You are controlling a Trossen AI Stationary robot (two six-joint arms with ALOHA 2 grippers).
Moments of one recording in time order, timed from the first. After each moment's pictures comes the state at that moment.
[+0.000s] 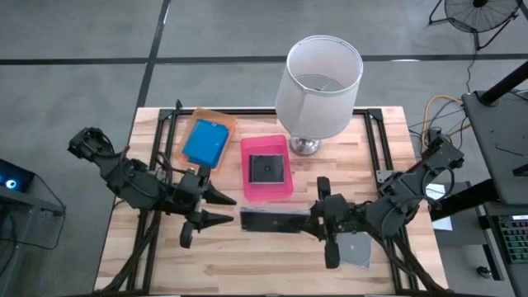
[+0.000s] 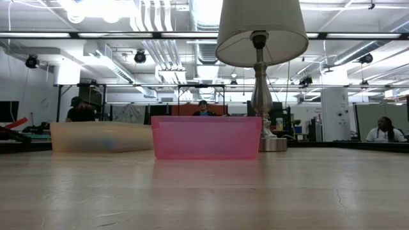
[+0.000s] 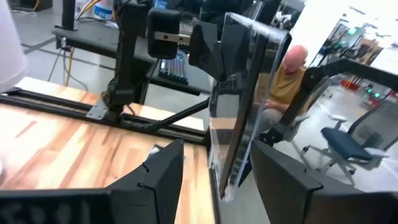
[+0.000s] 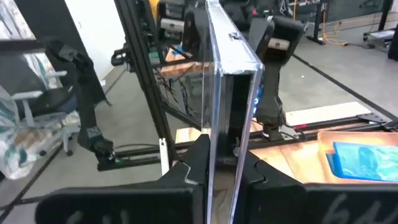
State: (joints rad) left arm -0.61 1.23 1.51 -0.41 -0.47 -0.45; right arm 0.65 1.52 1.67 -0.33 0.60 0.34
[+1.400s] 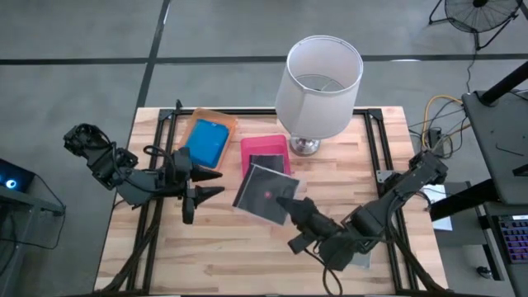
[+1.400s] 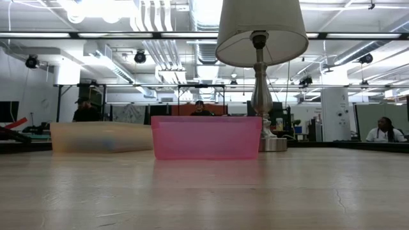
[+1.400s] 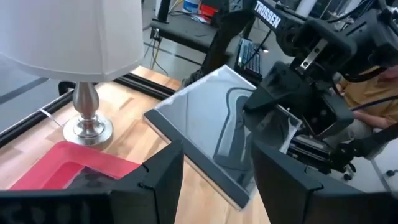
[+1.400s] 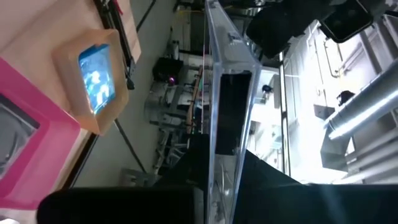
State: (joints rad) left arm -0.61 1.18 1.57 -0.75 -0.74 -0.61; right arm 0.65 1.74 1.67 -0.36 1.24 -1.24
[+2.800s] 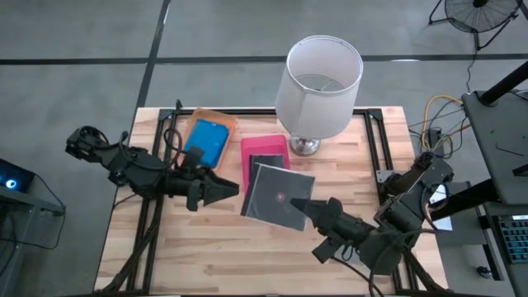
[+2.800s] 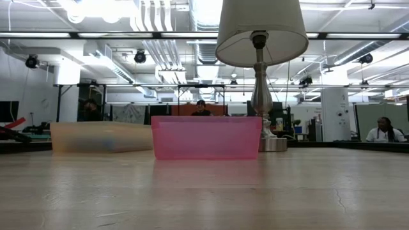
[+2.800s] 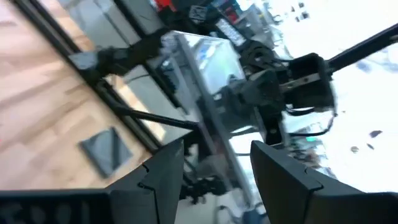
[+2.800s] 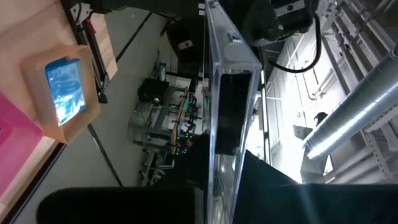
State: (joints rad) left arm -0.48 1.20 1.50 -0.39 -0.42 -1.07; right arm 0.74 1.73 1.98 -0.57 1.23 -1.36
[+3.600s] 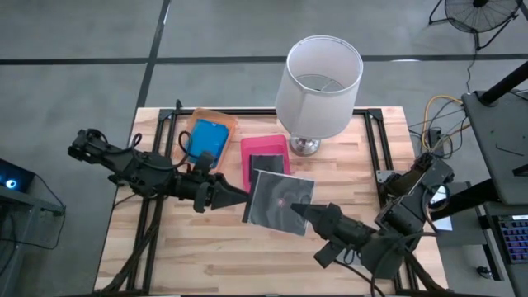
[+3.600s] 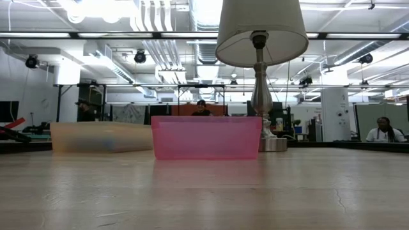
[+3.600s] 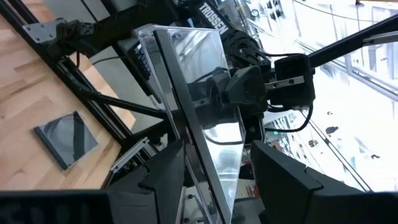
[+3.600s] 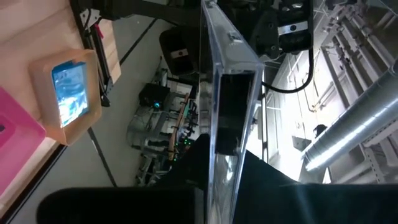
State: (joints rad) left arm -0.44 1.24 1.42 -0.18 -0.28 -1.14; right arm 0.74 1.74 1.98 -0.58 1.21 -1.39
